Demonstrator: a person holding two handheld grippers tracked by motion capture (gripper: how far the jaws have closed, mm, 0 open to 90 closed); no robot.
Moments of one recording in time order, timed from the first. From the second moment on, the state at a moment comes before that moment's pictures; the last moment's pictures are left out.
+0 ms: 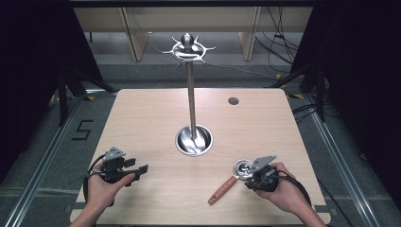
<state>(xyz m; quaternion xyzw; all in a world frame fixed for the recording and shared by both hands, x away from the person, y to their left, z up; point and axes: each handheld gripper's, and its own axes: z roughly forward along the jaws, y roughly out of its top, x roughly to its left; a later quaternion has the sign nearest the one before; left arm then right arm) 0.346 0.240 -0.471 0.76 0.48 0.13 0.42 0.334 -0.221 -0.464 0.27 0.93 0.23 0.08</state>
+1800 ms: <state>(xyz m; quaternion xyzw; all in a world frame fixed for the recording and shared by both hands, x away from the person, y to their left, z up) 0.347 0.244 -0.469 0.76 0.48 0.14 0.42 0.378 -0.112 -0.477 0.32 0.94 0.15 0.04</state>
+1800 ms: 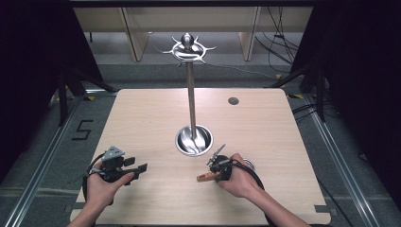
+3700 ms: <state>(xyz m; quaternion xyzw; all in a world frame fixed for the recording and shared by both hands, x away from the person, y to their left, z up) 0.348 0.243 -0.472 0.76 0.48 0.14 0.42 0.445 -0.149 -0.446 0.20 0.97 0.10 0.04</state>
